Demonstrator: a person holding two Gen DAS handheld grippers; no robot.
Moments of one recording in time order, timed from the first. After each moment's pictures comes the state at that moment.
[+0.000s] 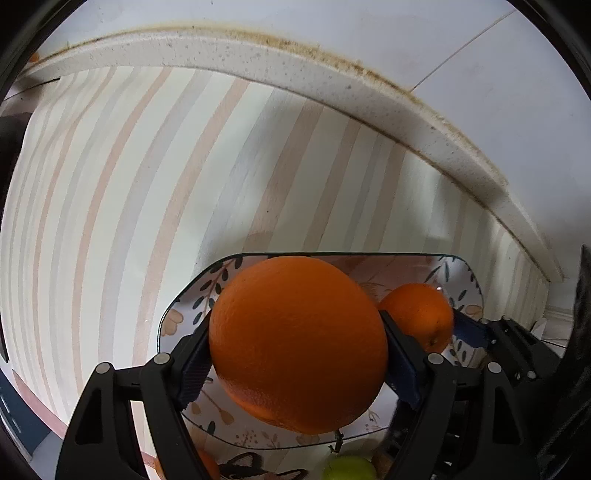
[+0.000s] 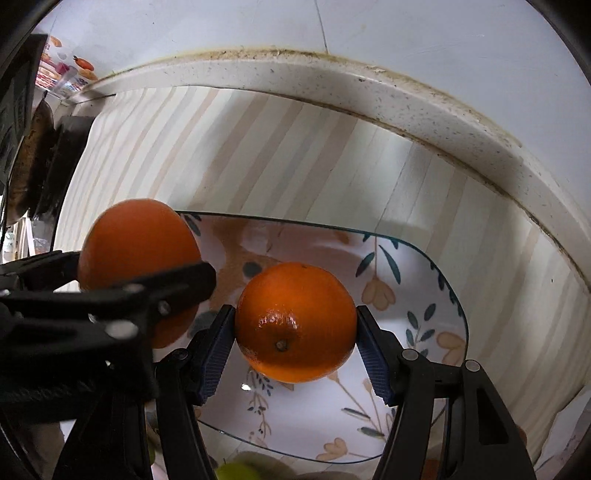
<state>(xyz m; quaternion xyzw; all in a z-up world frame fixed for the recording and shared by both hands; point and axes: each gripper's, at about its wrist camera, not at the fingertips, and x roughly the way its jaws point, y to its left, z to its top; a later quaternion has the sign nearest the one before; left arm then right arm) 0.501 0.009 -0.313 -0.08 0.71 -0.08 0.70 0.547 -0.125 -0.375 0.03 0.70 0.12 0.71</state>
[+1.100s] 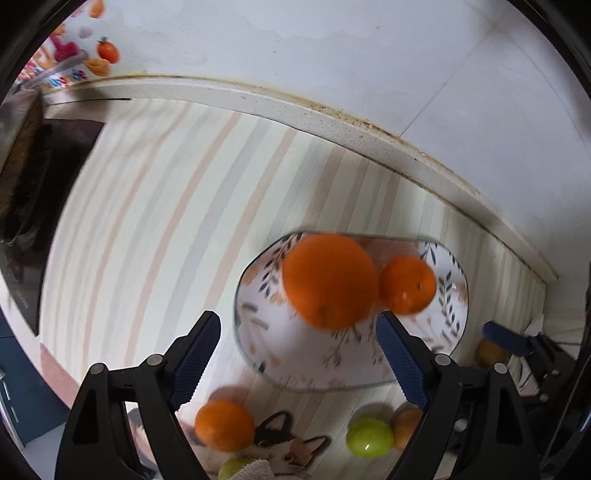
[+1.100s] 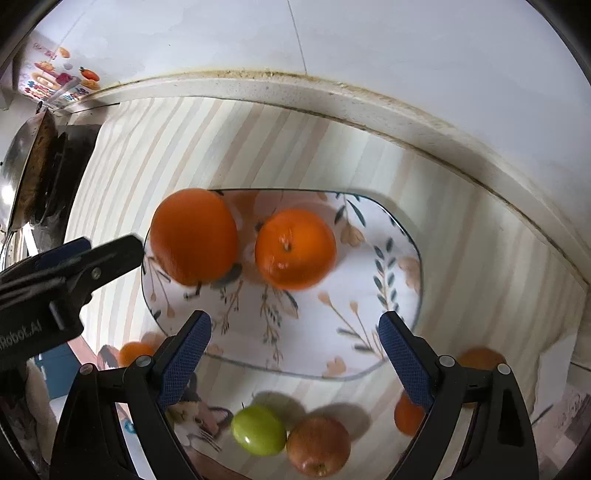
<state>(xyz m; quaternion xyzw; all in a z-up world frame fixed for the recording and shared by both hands) 0.439 0.054 -0.239 -0.06 0.64 -0.05 0.77 0.486 -0.149 -0.287 0.03 0.69 0.07 0.72</state>
